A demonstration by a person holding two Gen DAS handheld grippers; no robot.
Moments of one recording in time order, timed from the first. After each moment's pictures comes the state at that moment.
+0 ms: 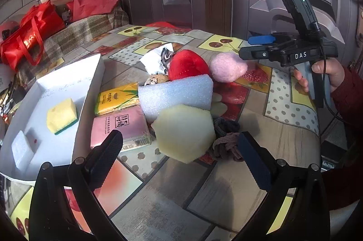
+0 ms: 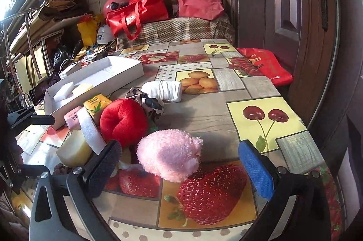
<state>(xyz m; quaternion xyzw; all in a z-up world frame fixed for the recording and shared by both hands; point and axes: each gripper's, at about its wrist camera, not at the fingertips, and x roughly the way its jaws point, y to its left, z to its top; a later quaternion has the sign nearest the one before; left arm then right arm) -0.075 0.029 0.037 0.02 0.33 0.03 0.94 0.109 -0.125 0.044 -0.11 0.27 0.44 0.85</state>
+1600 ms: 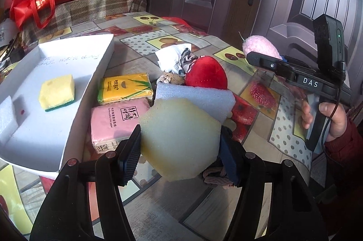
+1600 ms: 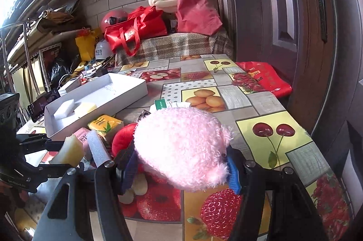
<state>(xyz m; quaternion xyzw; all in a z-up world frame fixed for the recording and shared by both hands) -0.058 0.056 0.036 -0.10 0.33 0.04 0.94 0.097 -0.107 0.059 -0.07 0.23 0.43 0.87</state>
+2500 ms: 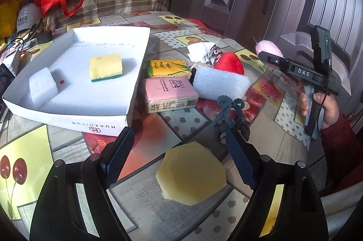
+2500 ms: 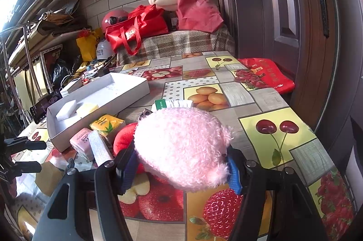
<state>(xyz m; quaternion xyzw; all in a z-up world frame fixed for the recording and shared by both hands) -0.133 0.080 0.039 -0.12 0.34 0.07 0.93 0.096 -0.108 0.056 -0.06 0.23 0.44 0.87</state>
